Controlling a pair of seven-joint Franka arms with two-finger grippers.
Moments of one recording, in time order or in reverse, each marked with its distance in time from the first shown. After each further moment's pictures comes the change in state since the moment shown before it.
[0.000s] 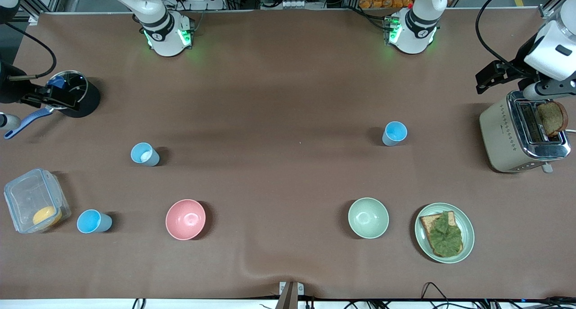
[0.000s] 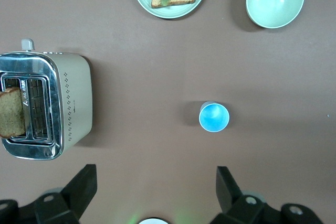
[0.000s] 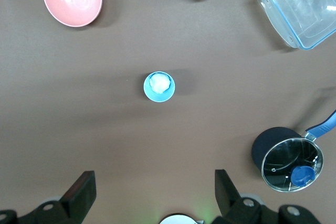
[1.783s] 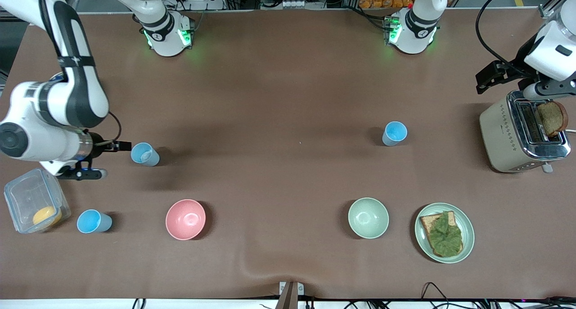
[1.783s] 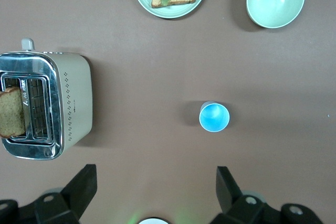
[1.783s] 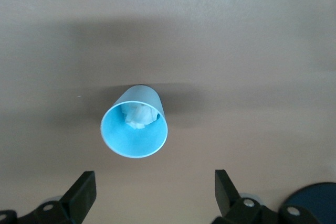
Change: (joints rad) left arm 0.000 0.000 0.001 -0.001 0.000 0.000 0.000; right arm -0.028 0.241 0.002 -0.400 -0.009 0.504 -0.105
